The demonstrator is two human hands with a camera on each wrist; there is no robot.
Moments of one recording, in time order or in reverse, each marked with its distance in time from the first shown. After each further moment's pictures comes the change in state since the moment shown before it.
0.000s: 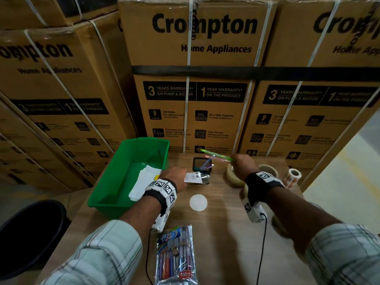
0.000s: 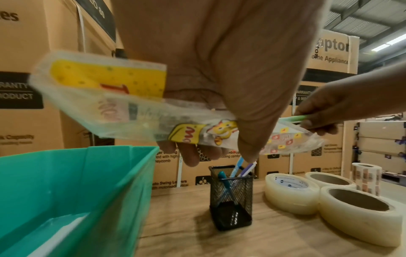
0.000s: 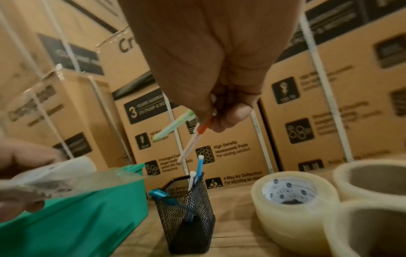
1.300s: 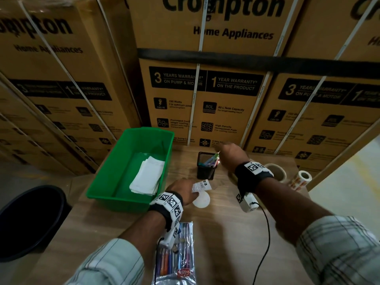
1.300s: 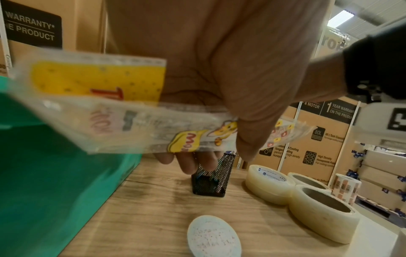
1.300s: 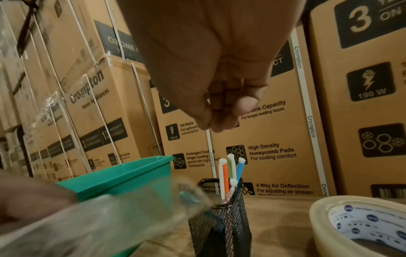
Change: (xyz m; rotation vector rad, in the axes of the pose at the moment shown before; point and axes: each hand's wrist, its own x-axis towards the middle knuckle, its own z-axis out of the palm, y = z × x) left_hand 0.001 0.004 0.060 -0.368 -0.086 -0.088; right_hand 0.040 -0.048 0.013 -0.128 0.045 -0.265
